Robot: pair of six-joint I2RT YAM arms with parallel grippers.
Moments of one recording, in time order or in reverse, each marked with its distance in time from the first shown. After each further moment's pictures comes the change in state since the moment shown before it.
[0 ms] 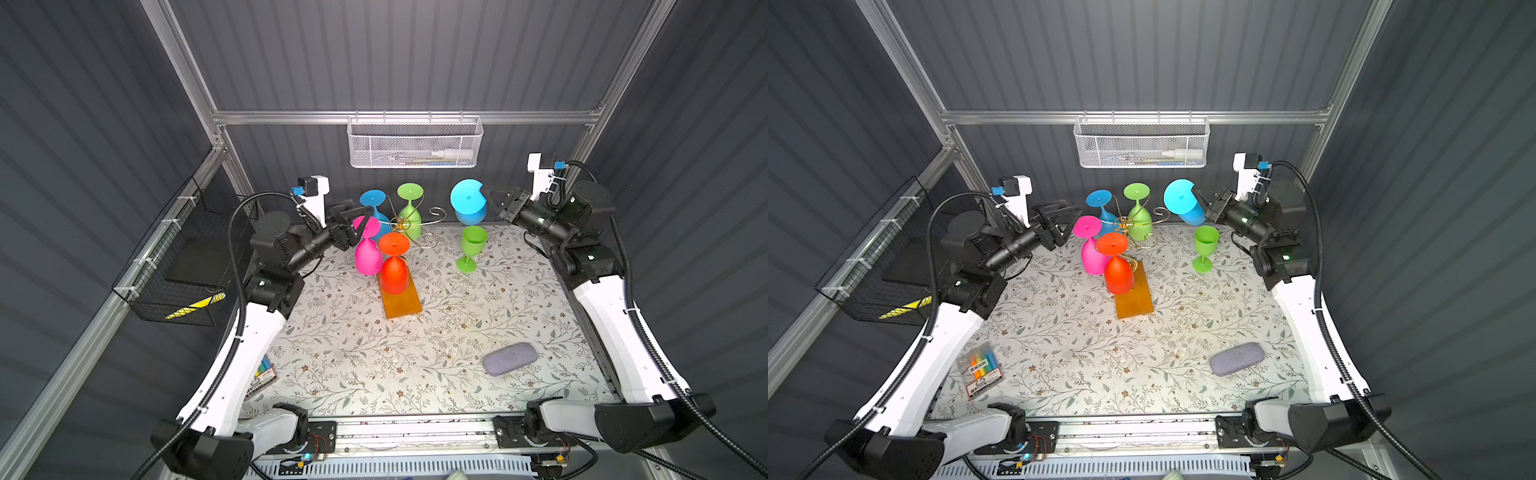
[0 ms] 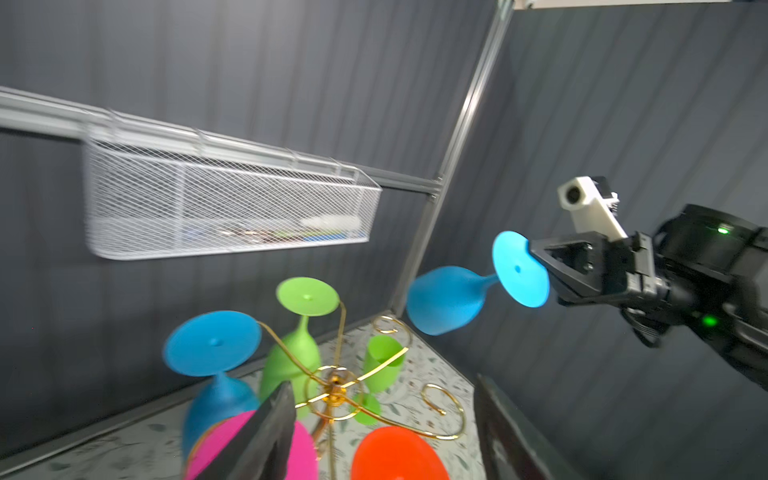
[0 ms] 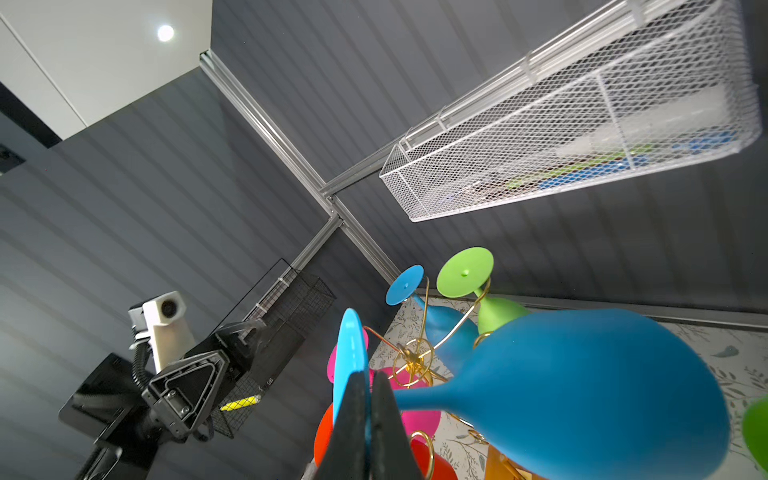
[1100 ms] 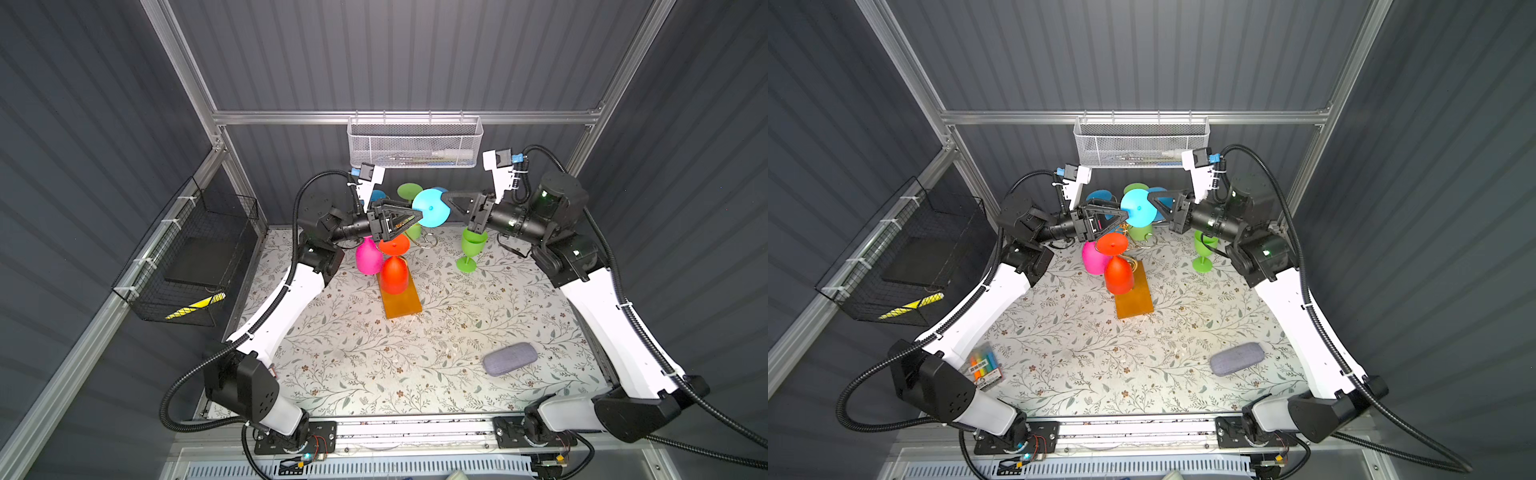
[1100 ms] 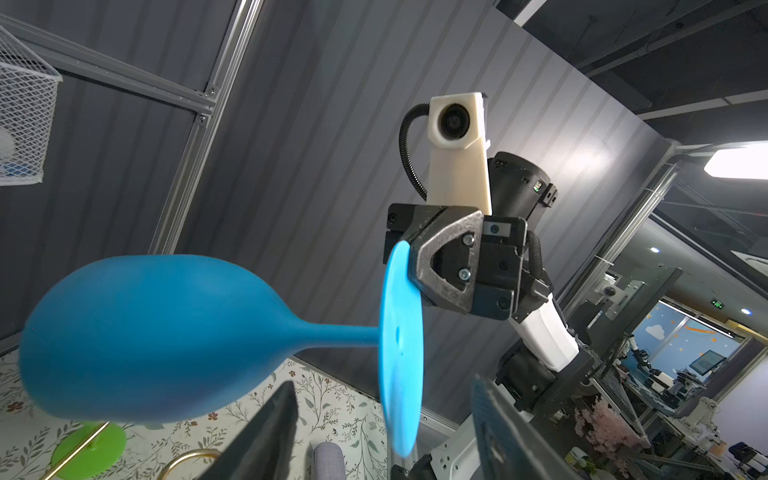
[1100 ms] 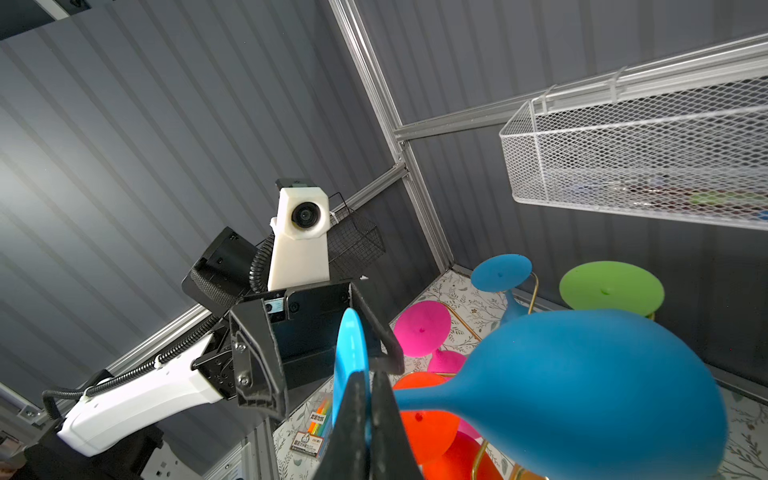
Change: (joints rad) left arm -0.146 0.301 0.163 0.406 0.415 -0.433; right arm 0.253 0.086 0.179 -0.127 0.001 -0.224
